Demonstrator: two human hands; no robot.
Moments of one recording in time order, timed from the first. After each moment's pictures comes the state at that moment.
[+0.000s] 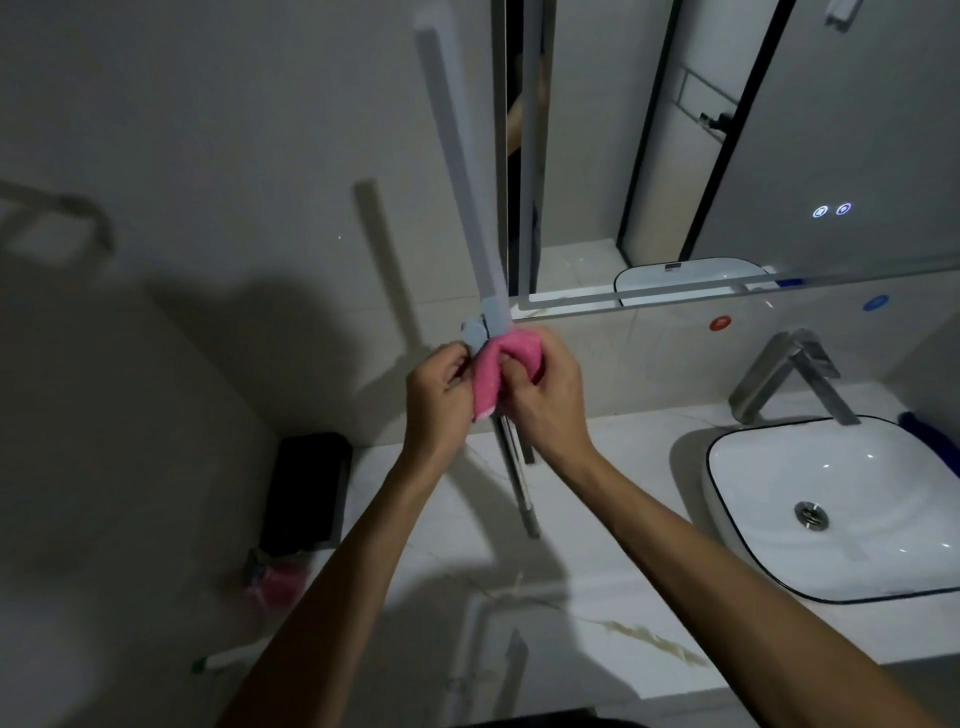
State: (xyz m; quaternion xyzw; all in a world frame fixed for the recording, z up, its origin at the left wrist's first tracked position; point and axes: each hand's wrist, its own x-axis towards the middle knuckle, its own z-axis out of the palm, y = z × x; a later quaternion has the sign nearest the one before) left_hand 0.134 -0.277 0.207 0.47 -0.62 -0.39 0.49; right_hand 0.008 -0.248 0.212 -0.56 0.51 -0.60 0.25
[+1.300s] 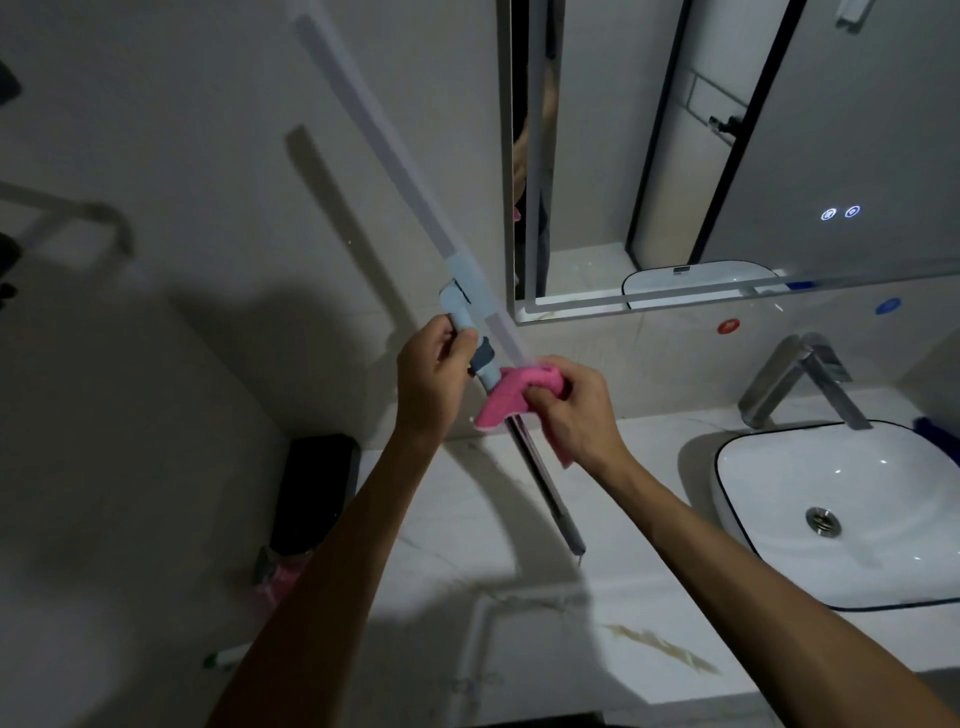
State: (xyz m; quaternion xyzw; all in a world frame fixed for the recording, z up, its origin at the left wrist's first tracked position) left_hand 0.141 -0.282 0.239 0.47 -0.62 -0.36 0.51; right_hand -0.024 -0.243 0.196 -0.54 0.56 -0.52 0.35
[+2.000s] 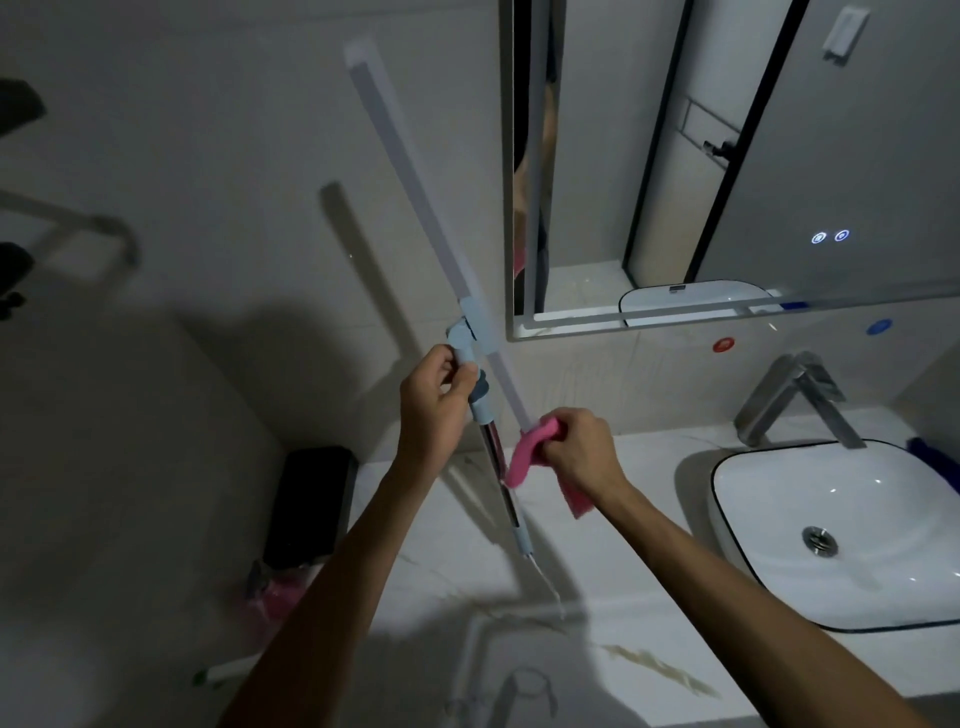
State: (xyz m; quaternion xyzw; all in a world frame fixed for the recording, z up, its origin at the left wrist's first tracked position) left_hand 0.143 -0.279 0.220 0.48 -0.62 -0.37 0.51; right_hand -0.035 -0.239 0.165 -0.54 0.70 -0.33 0.32
